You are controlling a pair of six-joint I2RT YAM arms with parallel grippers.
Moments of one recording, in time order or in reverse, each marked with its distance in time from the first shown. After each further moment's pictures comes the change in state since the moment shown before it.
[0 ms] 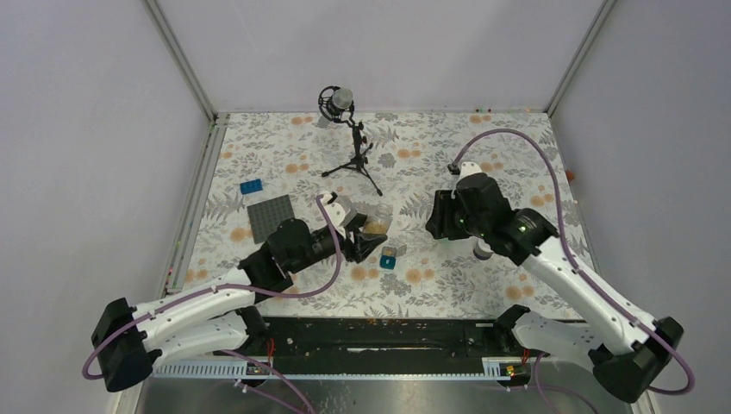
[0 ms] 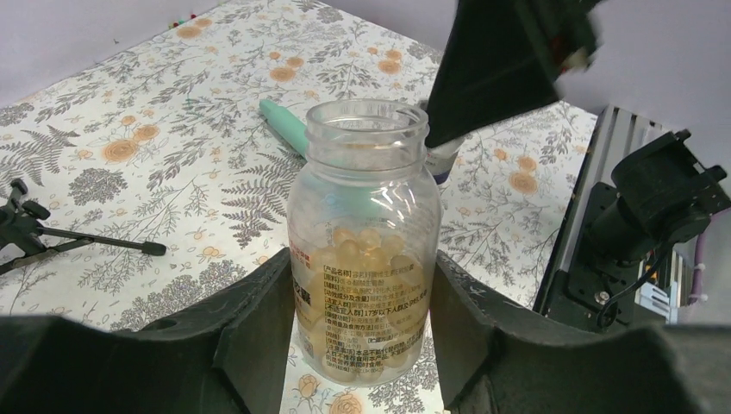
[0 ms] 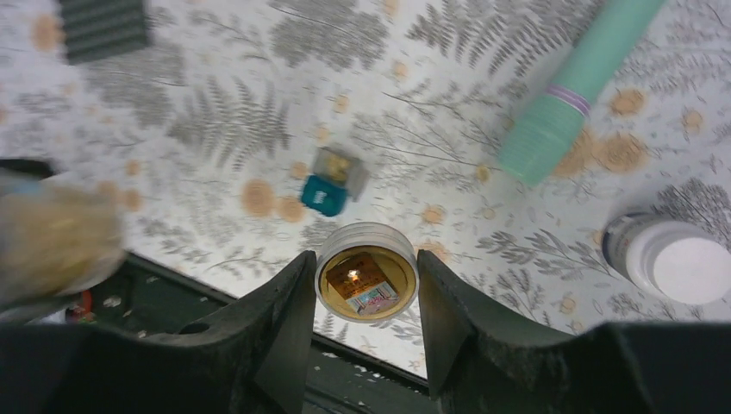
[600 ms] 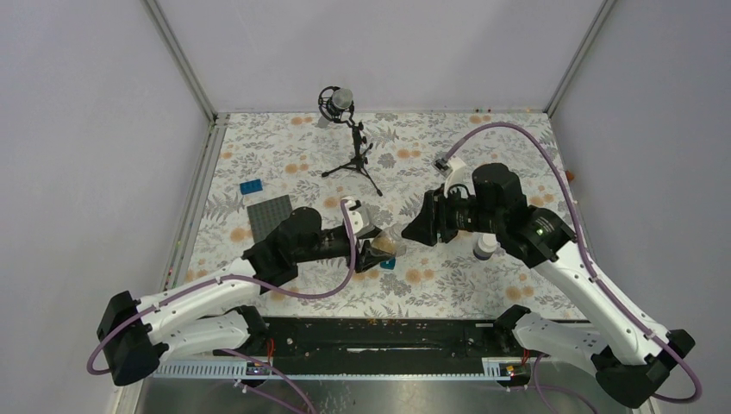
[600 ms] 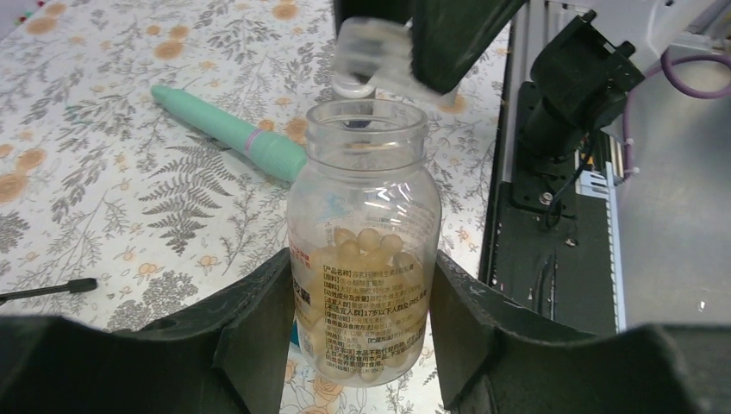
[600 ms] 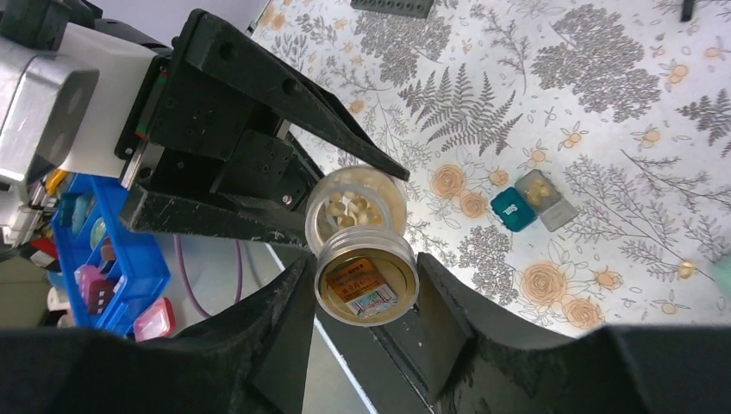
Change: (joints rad) left arm 0.025 0.078 0.104 -0.172 0.301 0.163; right arm 0.003 -0.086 0.114 0.100 -0.515 -0.098
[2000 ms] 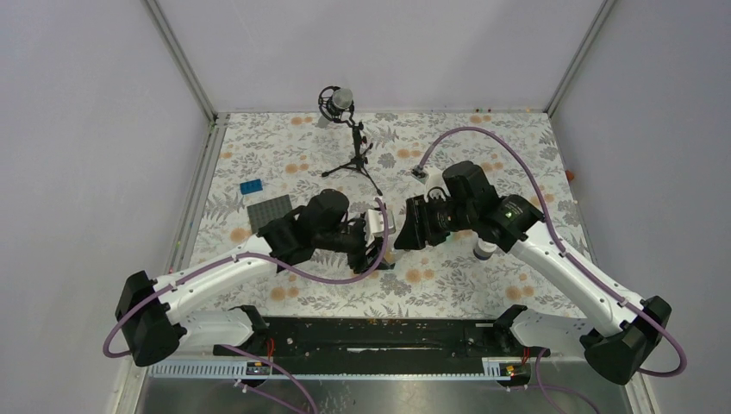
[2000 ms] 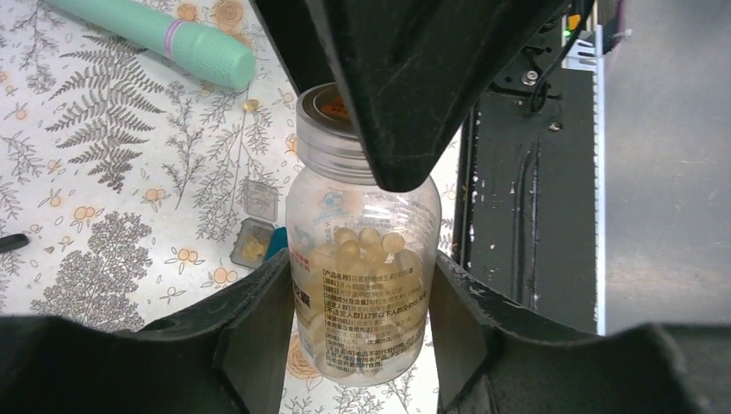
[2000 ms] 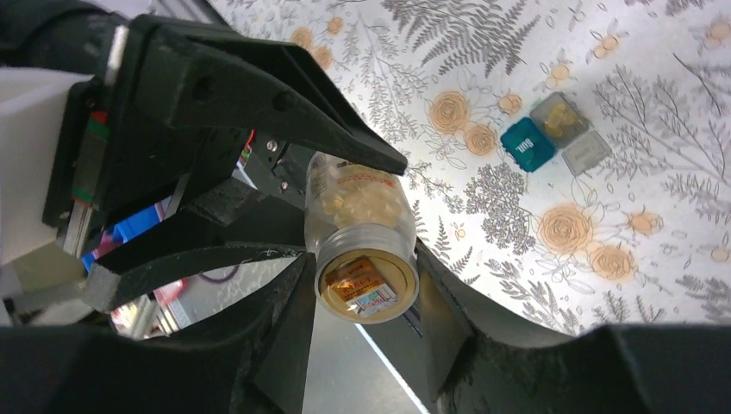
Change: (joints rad) left arm 0.011 0.190 0.262 -0.457 0.150 0.180; right arm 0.029 0.181 0.026 -0.103 -0.068 -0.027
